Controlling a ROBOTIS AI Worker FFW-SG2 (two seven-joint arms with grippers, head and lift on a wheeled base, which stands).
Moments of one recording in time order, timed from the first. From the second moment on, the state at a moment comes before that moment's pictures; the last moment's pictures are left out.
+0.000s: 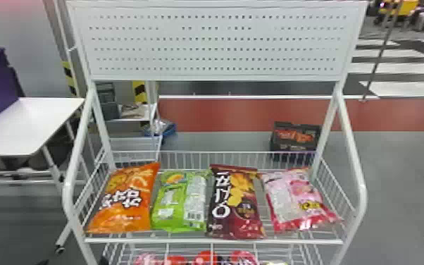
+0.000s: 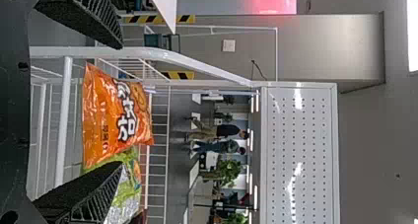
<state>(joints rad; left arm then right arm) 0.75 0.33 -0.09 -2.10 0.17 -0.27 0.33 0.85 -0.33 0.11 -2.20 -0.17 -0.25 -0.25</state>
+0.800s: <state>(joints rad) 0.32 0.32 -0.22 -1.94 0.19 0.12 0.34 0.85 -0.33 0.12 -2.20 -0.15 -0.25 -0.25</state>
